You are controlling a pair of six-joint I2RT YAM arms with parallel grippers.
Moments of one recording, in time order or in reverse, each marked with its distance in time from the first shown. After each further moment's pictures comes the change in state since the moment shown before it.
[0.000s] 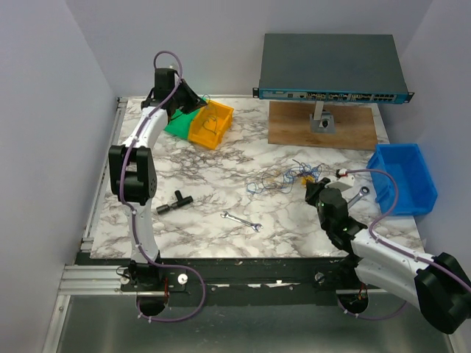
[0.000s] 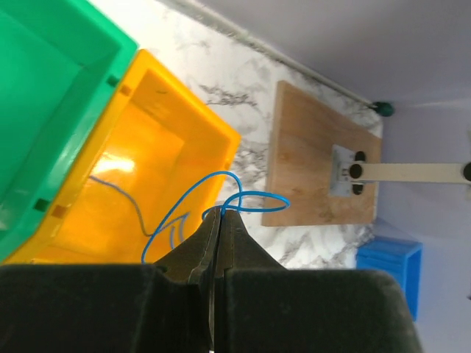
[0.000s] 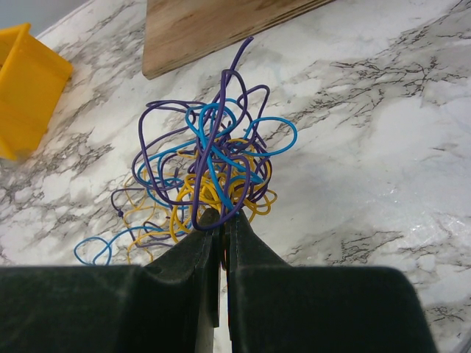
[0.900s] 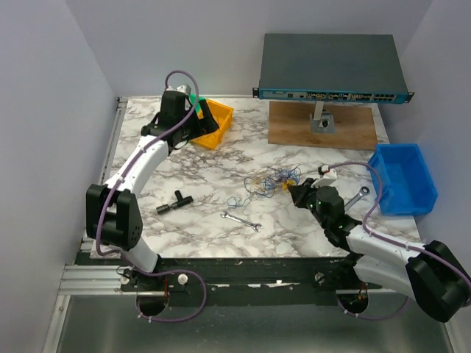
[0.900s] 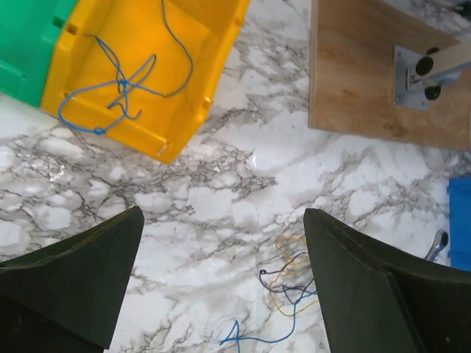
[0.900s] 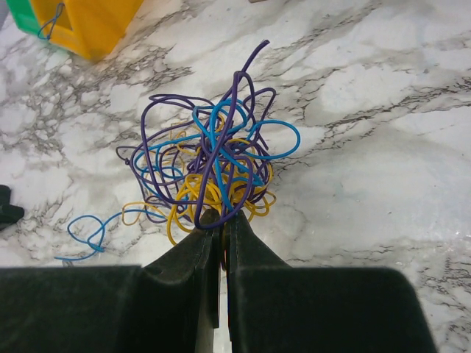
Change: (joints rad) left arm -0.136 -0.428 -0.397 -0.129 -0.250 0.247; right arm 0.000 0.102 0.009 0.109 -0.319 -0.099
